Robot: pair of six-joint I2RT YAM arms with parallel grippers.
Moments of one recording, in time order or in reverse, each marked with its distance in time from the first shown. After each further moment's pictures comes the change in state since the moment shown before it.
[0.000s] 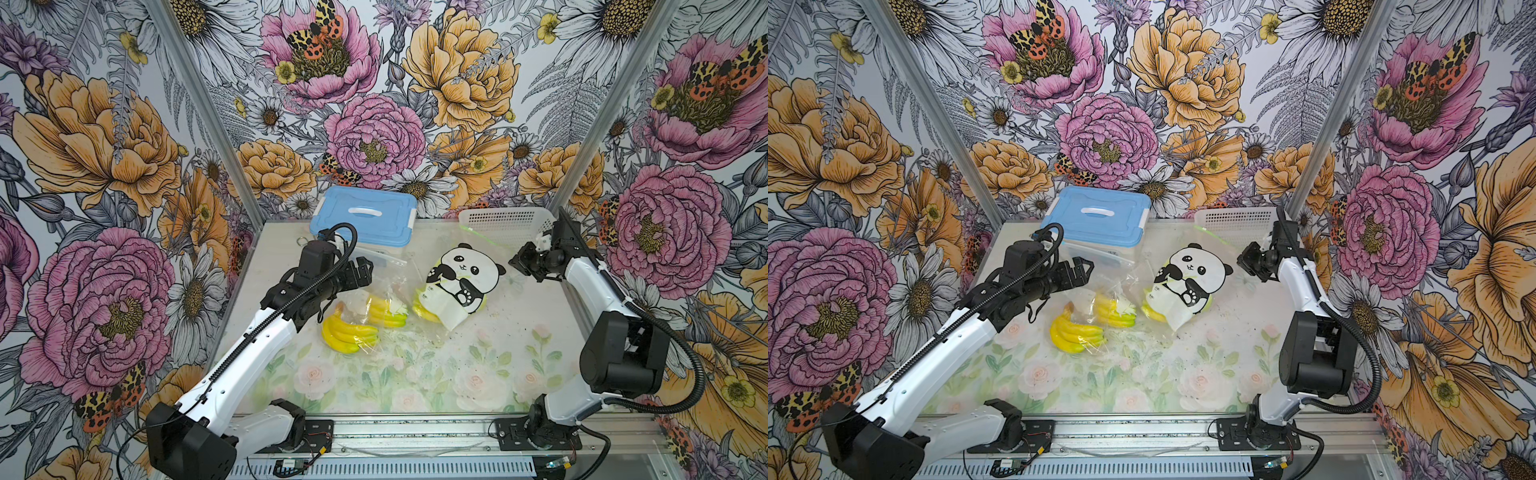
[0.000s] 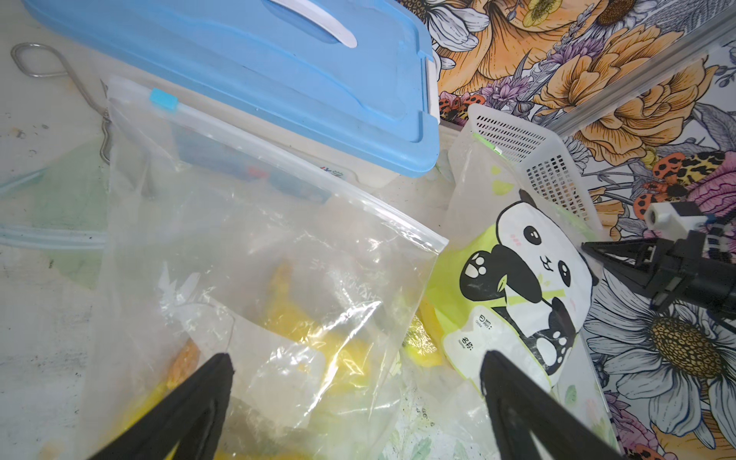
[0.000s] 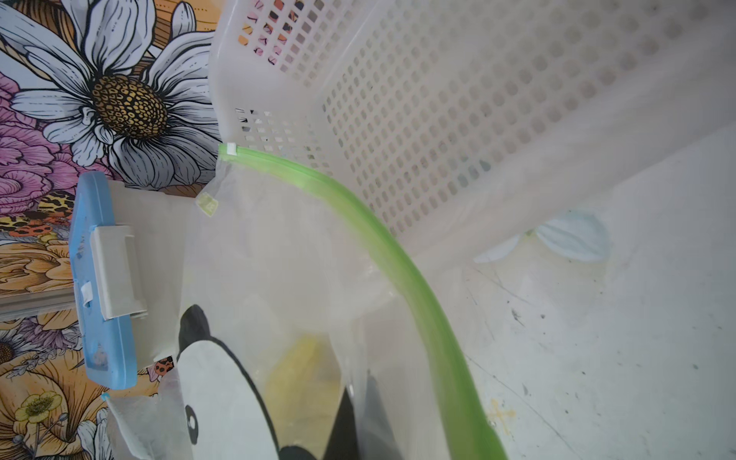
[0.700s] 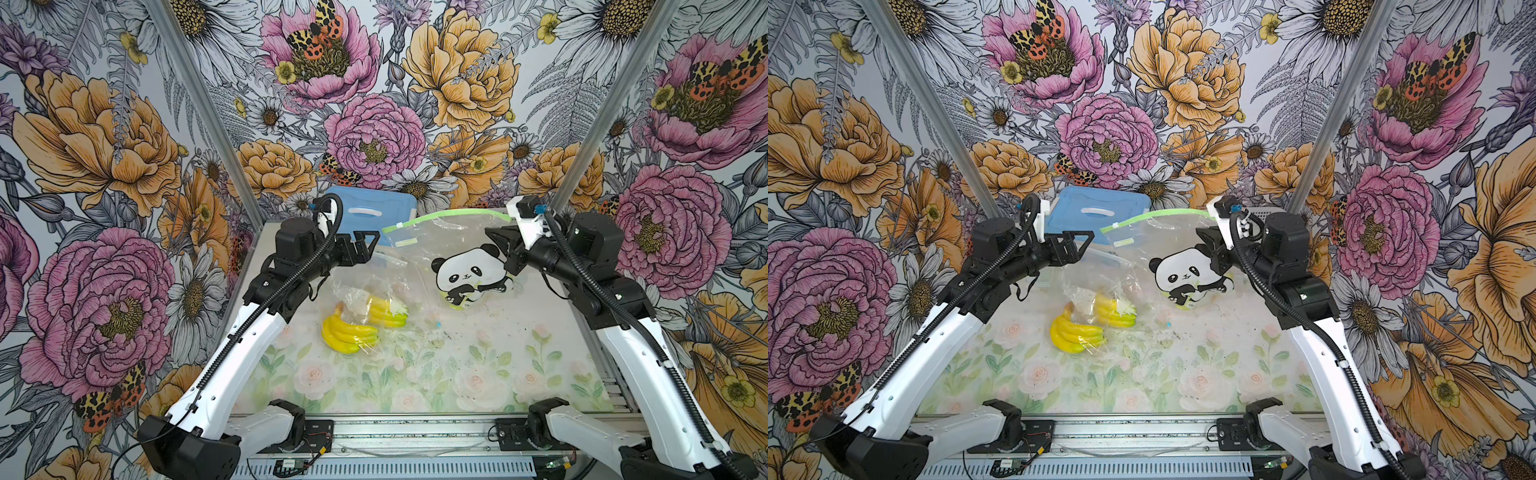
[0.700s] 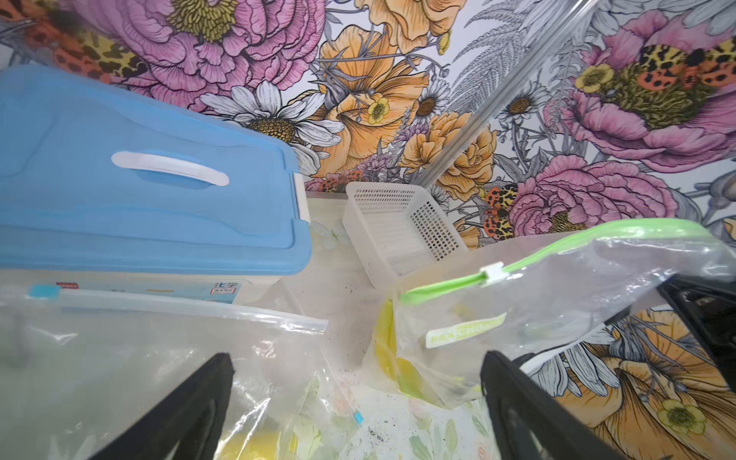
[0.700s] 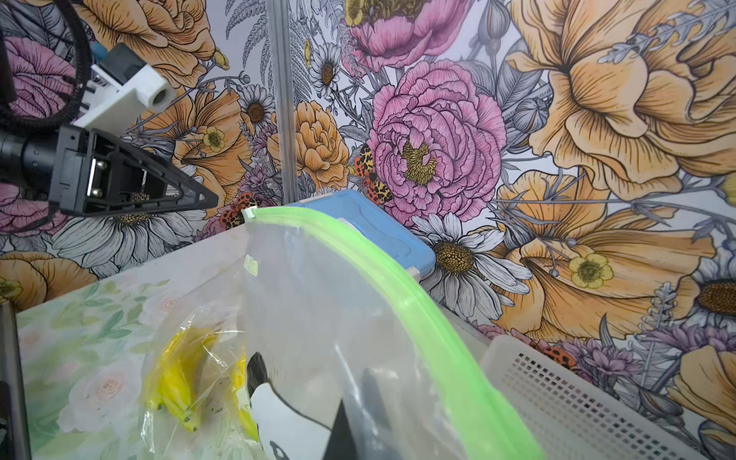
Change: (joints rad) left arm 0.074 -0.005 0.141 0.193 0.315 0.106; right arm 0.423 -0.569 0.054 0.090 -0.020 -0.845
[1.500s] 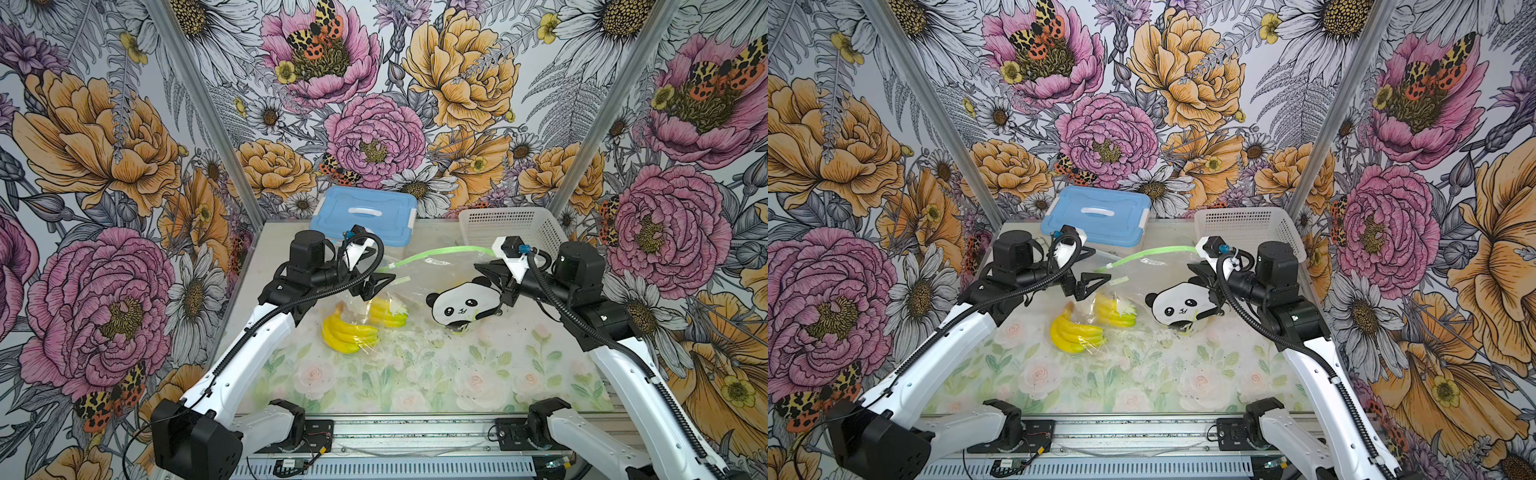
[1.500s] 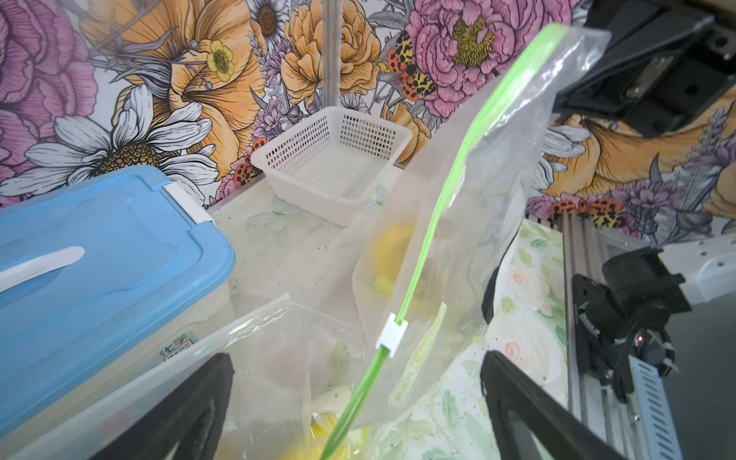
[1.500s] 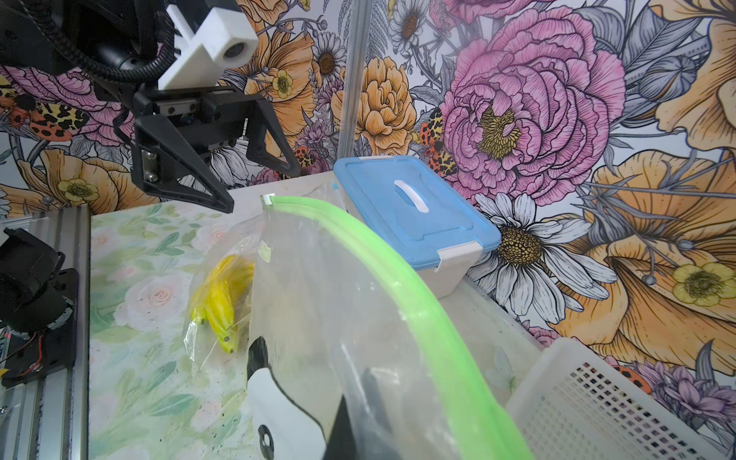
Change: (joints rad) left arm -0.013 0.050 -0.123 0.010 0.348 0.689; right arm -0.011 -0.107 -0.246 0.039 -0.162 -0.124
